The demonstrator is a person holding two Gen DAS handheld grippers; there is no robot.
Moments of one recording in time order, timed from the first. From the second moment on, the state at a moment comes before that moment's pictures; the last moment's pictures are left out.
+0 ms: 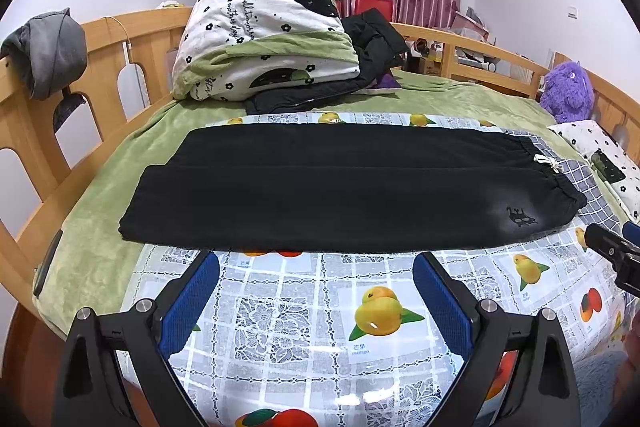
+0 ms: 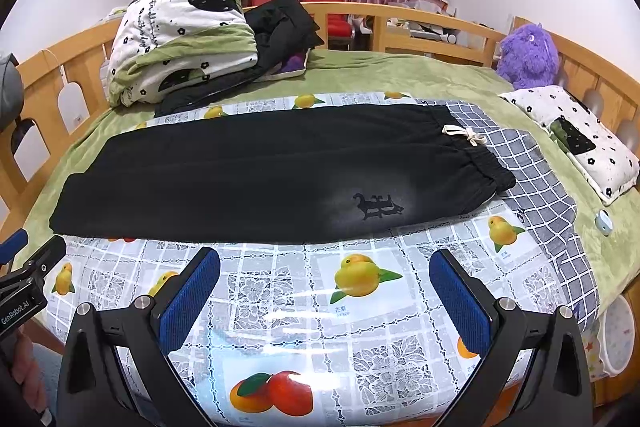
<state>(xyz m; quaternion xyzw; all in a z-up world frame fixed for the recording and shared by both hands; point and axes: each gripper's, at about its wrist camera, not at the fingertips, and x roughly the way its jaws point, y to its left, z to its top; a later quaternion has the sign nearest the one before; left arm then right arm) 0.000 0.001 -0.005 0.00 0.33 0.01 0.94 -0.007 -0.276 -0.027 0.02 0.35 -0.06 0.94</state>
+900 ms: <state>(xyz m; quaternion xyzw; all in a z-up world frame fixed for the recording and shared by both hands) 0.001 0.001 -0.005 0.00 0.33 0.01 0.94 -0.008 -0.278 -0.029 0.02 0.35 -0.06 0.93</state>
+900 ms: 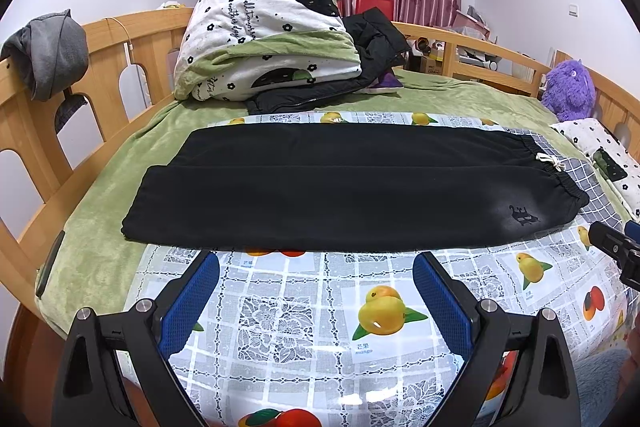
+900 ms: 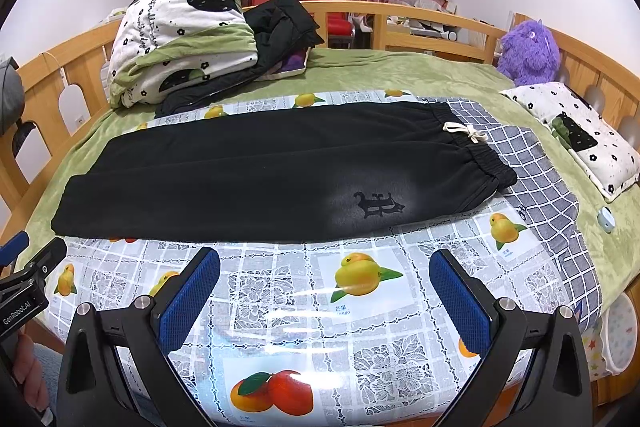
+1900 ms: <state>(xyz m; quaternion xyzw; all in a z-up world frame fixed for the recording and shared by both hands) 0.010 0.010 0.013 -0.03 0.32 -0.03 0.95 -0.004 -0.279 -0.013 0.06 0.32 -0.02 0.94</state>
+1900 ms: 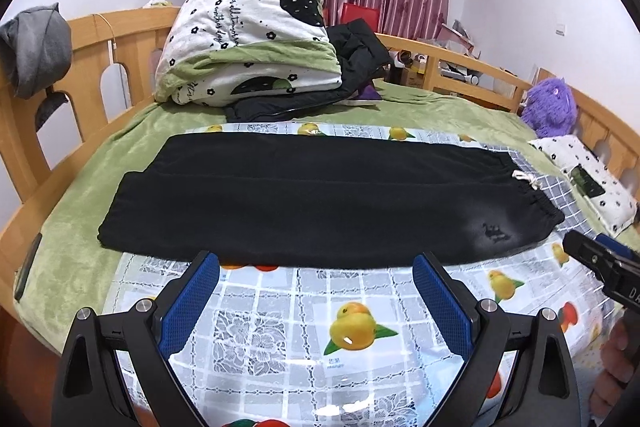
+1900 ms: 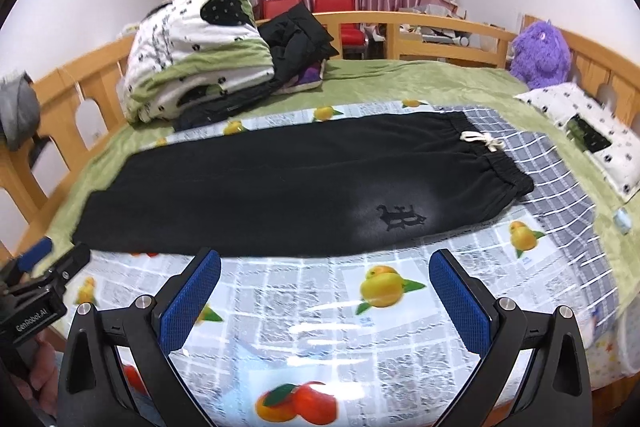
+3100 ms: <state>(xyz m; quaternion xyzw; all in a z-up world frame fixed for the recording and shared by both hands) 0.170 0.201 -0.148 -0.31 0.40 0.07 0.86 0.149 -0.476 -0.175 0.24 0.41 -0.07 0.88</state>
